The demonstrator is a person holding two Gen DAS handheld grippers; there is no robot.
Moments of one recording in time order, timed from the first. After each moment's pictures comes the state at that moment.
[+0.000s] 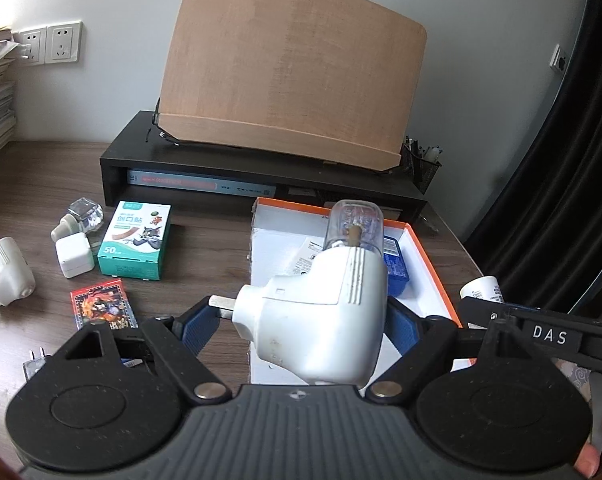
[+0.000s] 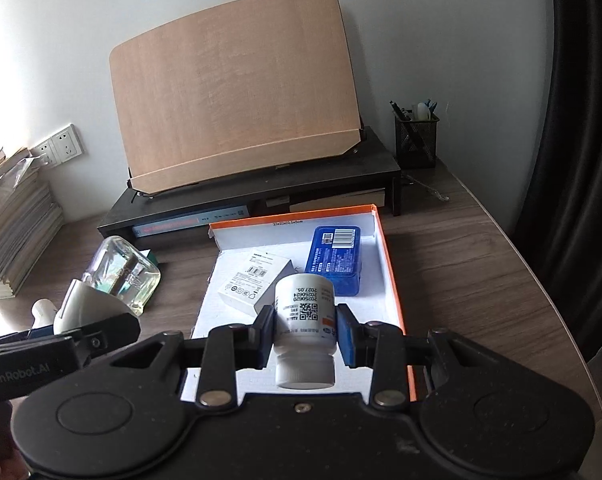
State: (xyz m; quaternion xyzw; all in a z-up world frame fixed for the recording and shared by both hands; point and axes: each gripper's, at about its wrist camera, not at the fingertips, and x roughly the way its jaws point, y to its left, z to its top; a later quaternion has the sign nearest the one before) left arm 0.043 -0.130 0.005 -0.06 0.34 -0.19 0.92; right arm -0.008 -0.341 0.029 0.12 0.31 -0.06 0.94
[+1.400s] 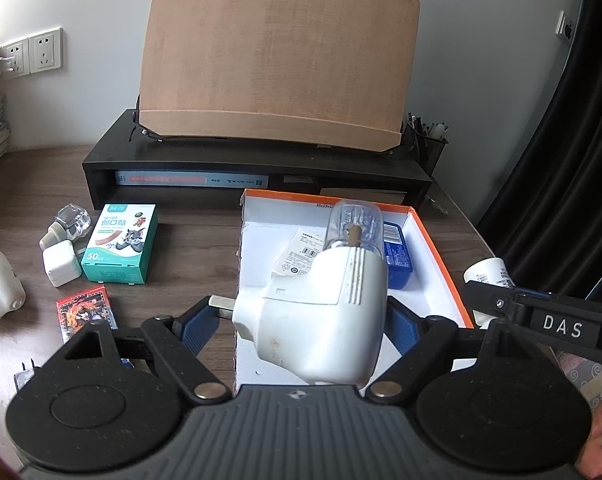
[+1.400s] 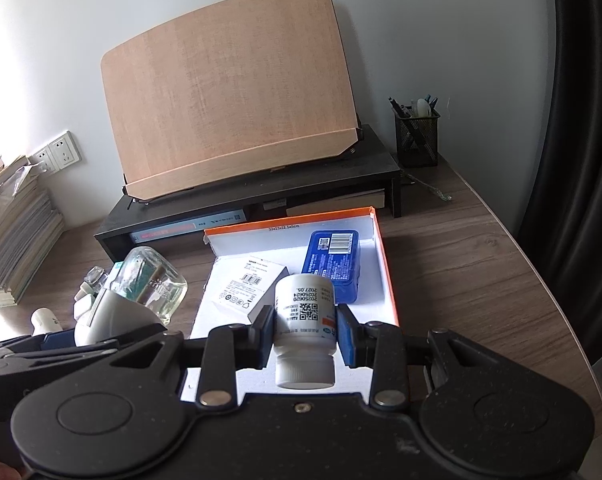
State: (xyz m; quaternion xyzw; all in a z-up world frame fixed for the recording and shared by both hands) left arm 0.054 -0.160 0.001 -0.02 0.36 -0.18 0.92; right arm 0.002 -0.351 0.025 0.14 0.32 -0.05 0.94
